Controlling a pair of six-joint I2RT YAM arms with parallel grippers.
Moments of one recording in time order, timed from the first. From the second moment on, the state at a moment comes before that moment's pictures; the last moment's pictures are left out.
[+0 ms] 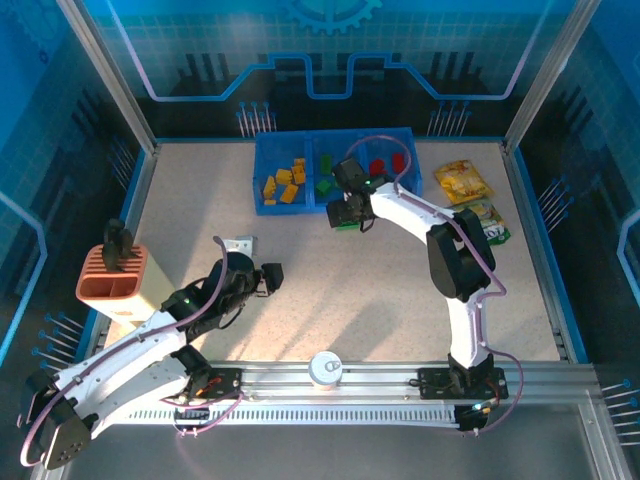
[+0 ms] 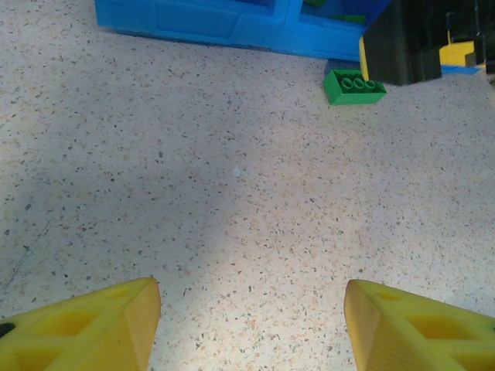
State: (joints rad) left arm -0.66 0.81 0.52 -0.37 -0.23 -0.64; right arm 0.55 2.05 1.62 -0.71 0.19 0.29
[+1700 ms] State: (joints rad) left arm -0.67 0.79 0.51 -0.37 -0.24 -0.64; right arm 0.58 2.10 1.50 -0.60 0.16 0.38
